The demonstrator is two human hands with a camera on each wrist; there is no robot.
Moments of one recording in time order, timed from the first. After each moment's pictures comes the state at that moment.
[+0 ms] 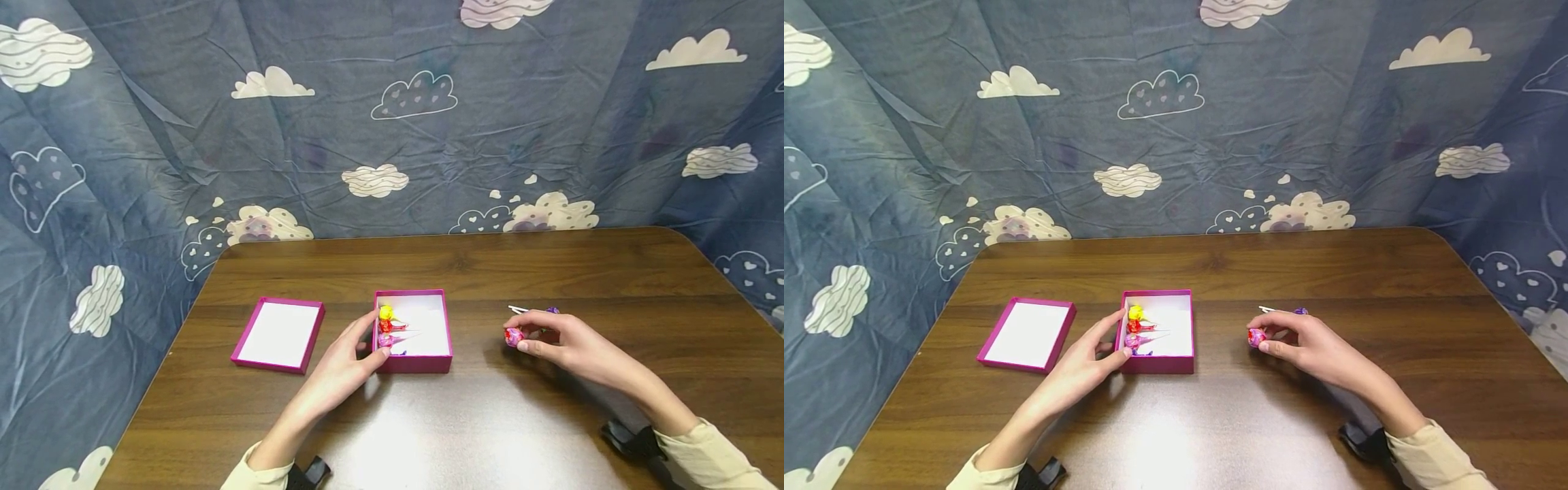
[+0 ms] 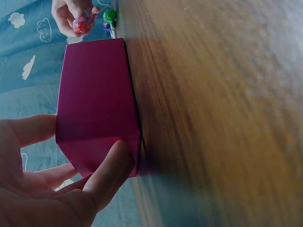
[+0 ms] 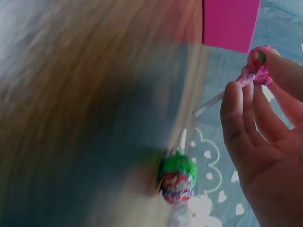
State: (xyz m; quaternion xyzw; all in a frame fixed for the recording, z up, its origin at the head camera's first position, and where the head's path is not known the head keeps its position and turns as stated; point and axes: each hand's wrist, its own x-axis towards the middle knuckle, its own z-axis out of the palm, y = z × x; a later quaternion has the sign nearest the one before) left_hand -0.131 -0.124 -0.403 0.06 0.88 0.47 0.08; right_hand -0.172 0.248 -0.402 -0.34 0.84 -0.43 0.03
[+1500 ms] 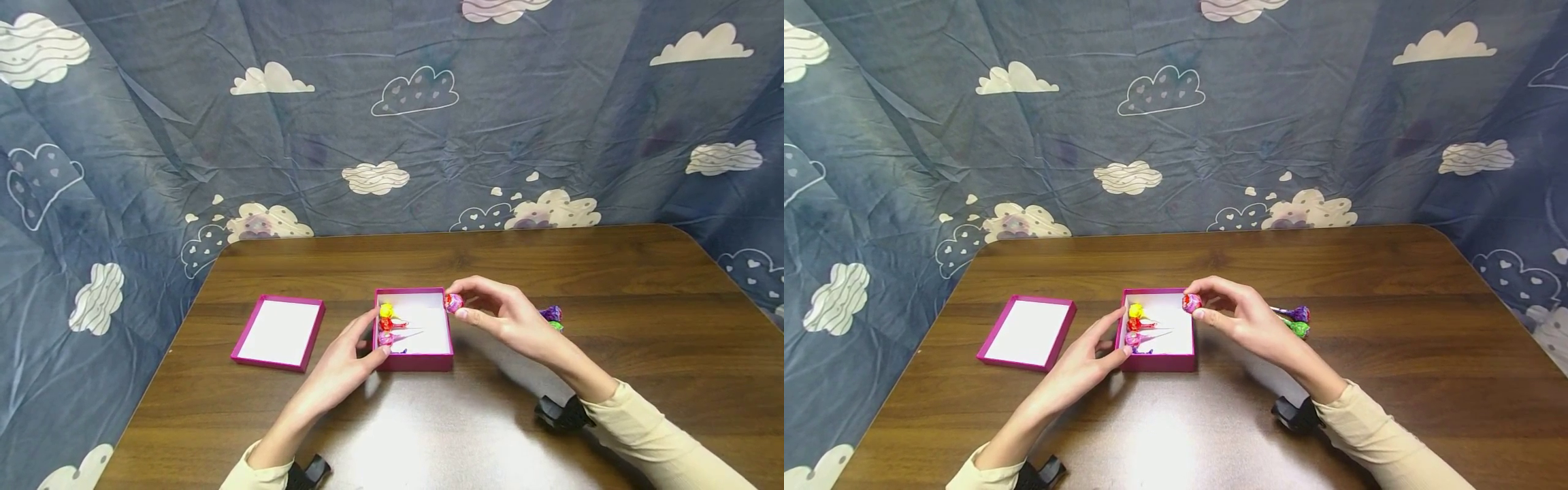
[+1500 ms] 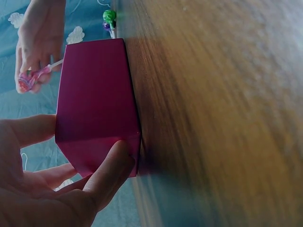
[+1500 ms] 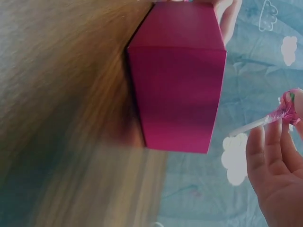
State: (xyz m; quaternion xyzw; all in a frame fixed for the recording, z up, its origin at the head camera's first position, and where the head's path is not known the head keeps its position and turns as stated) left_hand -0.131 -0.124 -0.403 0.06 0.88 0.46 0.07; right_hand -0.191 0.160 -0.376 -0.34 0.76 -0.56 0.02
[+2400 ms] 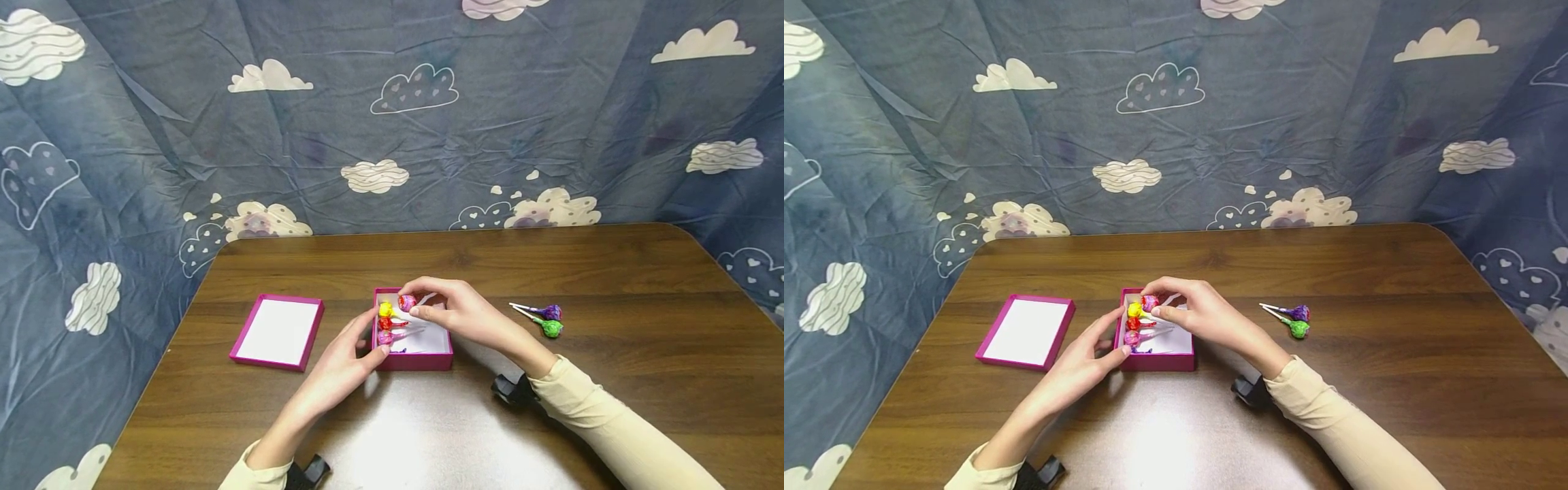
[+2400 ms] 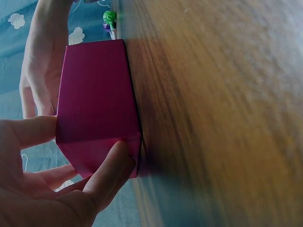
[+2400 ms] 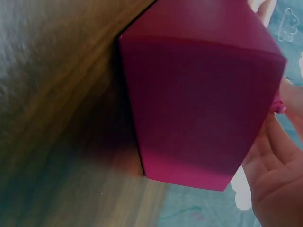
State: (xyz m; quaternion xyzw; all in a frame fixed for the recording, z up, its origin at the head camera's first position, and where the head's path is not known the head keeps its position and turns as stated) left_hand -0.130 -0.124 -0.403 0.08 0.88 0.46 0.05; right_hand -0.217 0.107 -0.386 -0.39 0.78 -0.49 0.05
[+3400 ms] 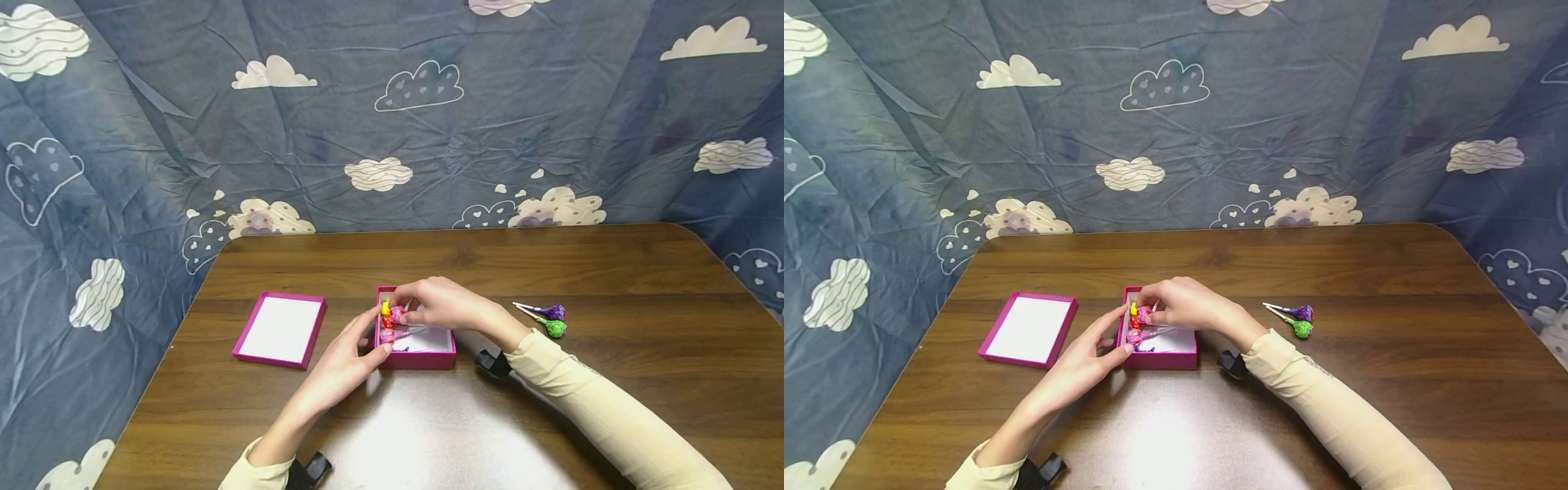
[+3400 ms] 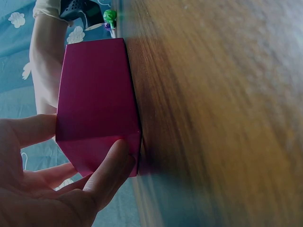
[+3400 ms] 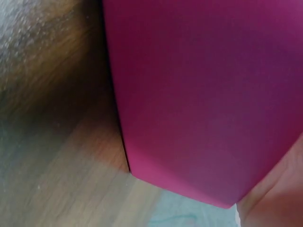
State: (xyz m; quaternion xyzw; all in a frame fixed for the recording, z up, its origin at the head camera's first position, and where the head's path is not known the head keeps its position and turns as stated) left_hand -0.132 -0.127 -0.404 0.08 0.88 0.47 0.07; right_hand -0.247 0.078 -0.387 -0.43 0.87 -0.24 0.10
